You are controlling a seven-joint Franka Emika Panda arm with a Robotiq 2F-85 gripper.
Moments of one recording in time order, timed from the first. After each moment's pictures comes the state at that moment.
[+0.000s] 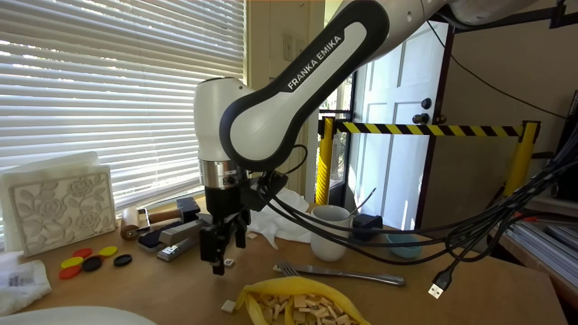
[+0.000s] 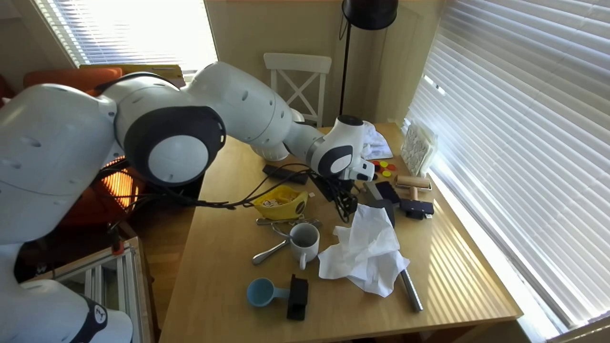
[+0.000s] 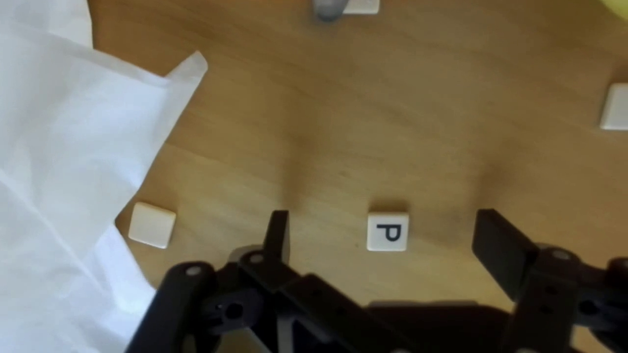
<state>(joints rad) 0.10 0.94 0.00 -1.42 -0.07 2.35 0.20</state>
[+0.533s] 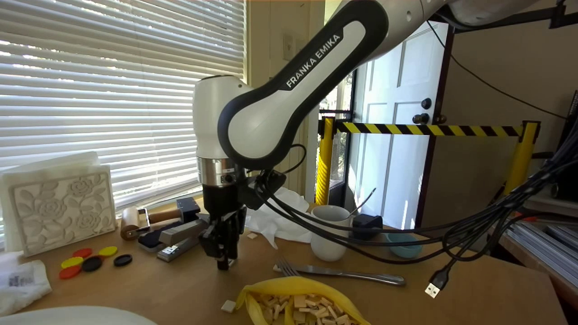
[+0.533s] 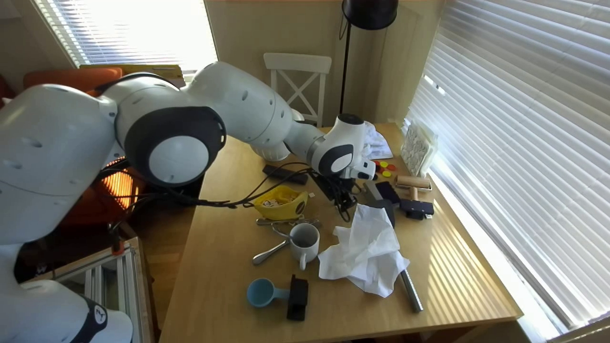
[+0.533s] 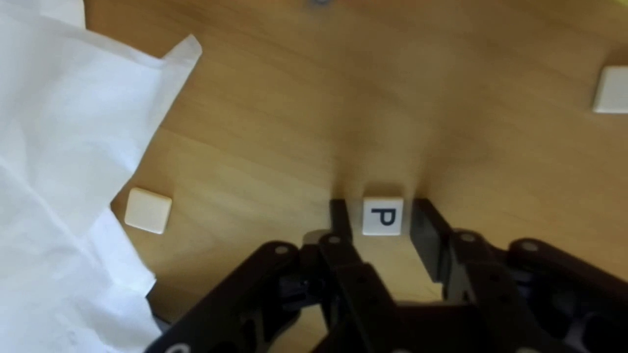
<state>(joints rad) 0.09 0.94 0.00 -1.41 -0.07 2.36 0.20</state>
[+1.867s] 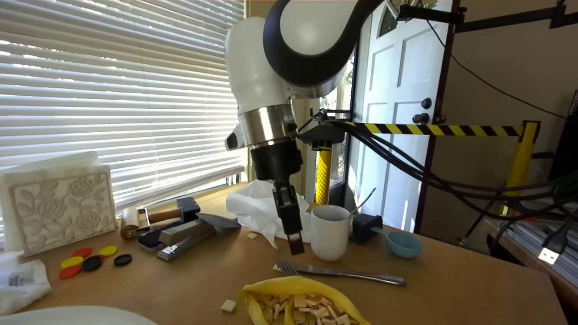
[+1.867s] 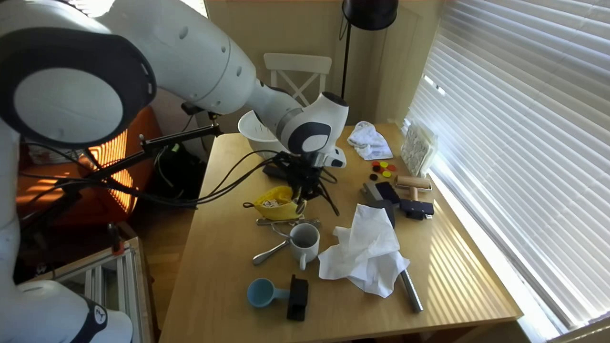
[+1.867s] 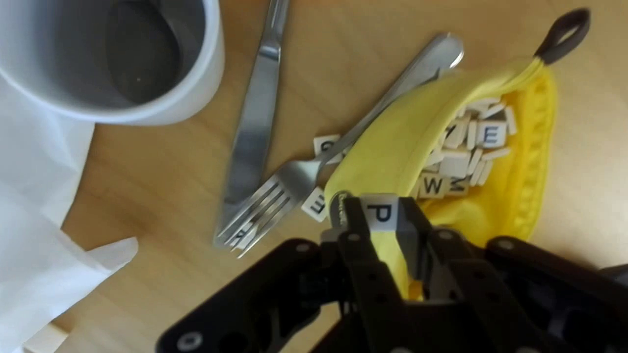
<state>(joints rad) 0.01 0.57 0.14 -1.82 0.04 2.13 -0.22</state>
